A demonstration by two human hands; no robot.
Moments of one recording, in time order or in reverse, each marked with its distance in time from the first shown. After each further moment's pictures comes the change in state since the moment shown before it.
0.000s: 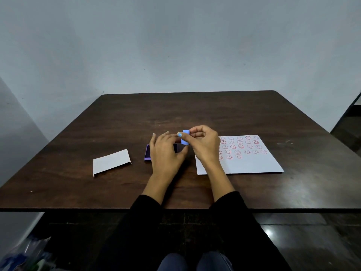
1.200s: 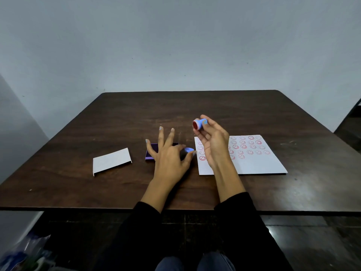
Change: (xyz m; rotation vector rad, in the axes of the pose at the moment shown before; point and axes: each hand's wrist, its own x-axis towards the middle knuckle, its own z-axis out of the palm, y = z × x) left_hand -0.009 -0.003 0.004 0.139 -0.196 0.005; right_hand 0.009 -0.008 -0.014 0.822 -0.078 0.232
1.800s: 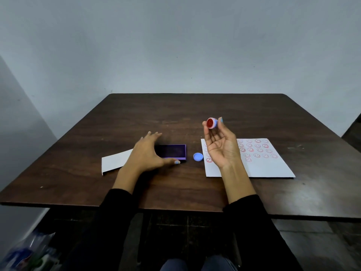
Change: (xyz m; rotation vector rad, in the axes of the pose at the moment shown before) left_hand 0.023 -0.070 -0.052 -0.076 -0.285 -0.085; right_hand -0.008 -0.008 0.002 0.438 -0.039 0.228
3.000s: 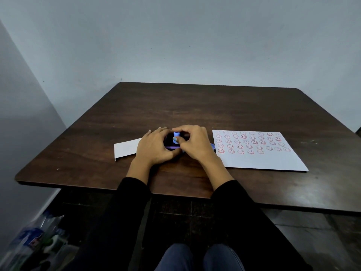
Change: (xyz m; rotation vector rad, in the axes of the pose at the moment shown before) left_hand -0.008 -0.018 0.011 0.090 0.057 0.041; right_hand 0.009 0.080 0.007 -1.749 -0.302 -0.448
